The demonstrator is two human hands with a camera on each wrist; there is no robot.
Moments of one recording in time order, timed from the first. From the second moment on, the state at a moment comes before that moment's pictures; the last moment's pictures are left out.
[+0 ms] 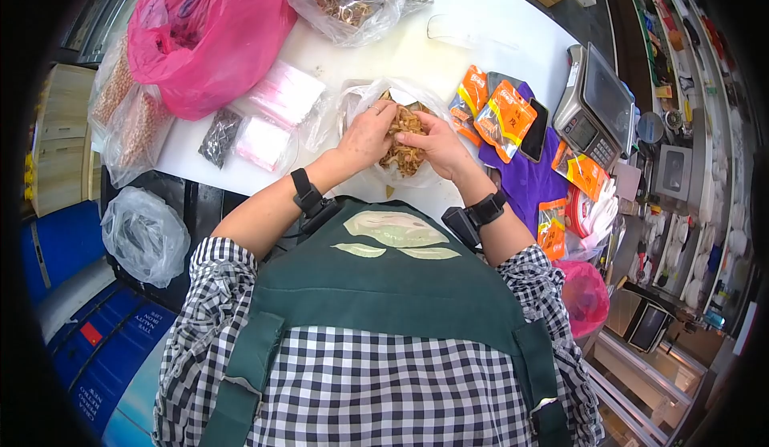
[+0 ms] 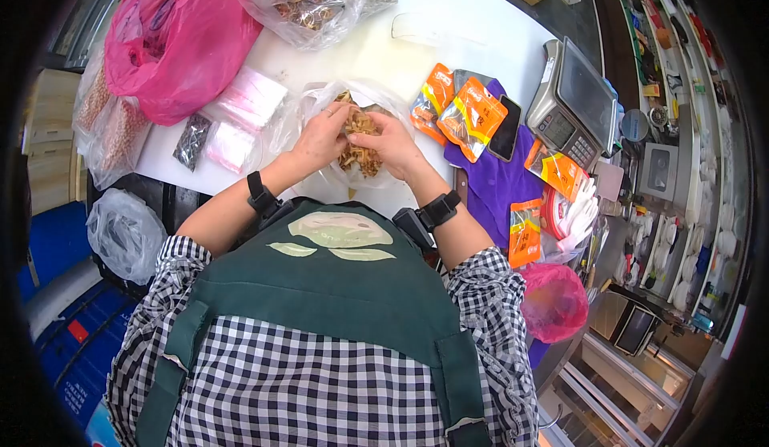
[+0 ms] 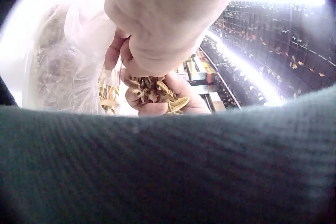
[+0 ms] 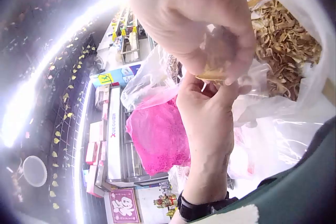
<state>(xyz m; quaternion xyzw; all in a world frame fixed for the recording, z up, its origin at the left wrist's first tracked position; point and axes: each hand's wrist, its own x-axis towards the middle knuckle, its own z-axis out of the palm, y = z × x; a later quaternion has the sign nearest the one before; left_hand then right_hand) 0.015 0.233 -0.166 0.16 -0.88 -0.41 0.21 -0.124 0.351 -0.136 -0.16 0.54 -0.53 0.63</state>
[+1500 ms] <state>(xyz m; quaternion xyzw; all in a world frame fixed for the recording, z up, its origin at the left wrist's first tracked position) 0.030 0.234 -0.135 0.19 -0.84 -0.45 0.26 -0.110 0.338 -0.115 -0.38 0.77 -0.44 0.26</state>
